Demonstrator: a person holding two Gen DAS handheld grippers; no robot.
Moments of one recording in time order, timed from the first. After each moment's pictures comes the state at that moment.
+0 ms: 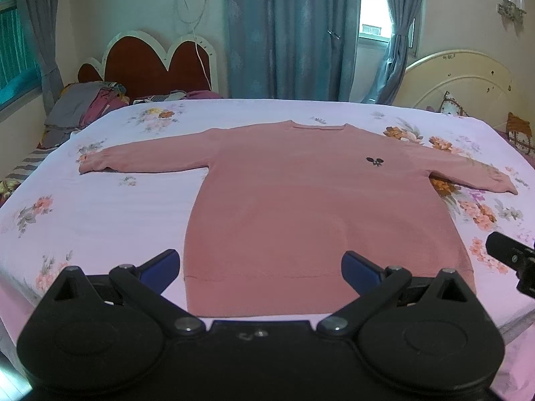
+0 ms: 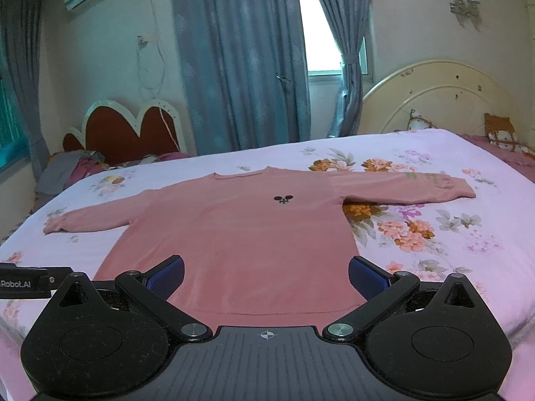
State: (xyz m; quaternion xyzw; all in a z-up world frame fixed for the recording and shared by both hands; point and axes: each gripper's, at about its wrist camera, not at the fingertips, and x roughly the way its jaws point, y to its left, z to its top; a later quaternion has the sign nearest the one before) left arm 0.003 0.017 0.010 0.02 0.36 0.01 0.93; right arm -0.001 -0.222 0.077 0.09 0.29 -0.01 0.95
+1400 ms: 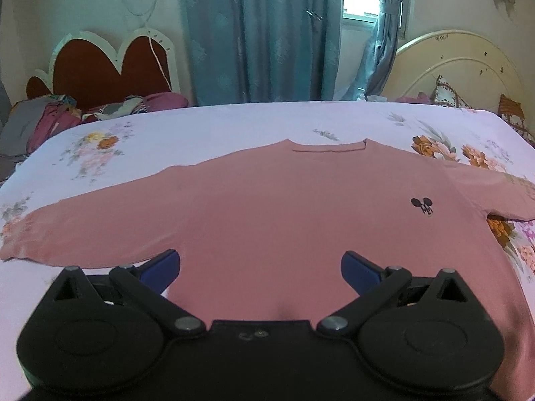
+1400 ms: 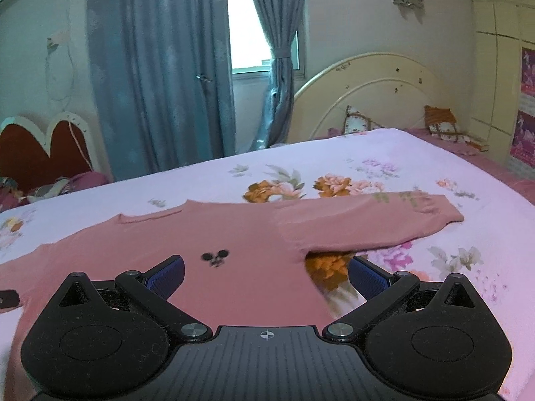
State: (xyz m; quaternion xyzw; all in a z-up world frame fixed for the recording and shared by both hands) left arm 0.253 0.037 -0.040 0.05 0.38 -0.06 0.92; right arm 0.214 -0.287 0.035 0.09 0.30 -0.16 0.94
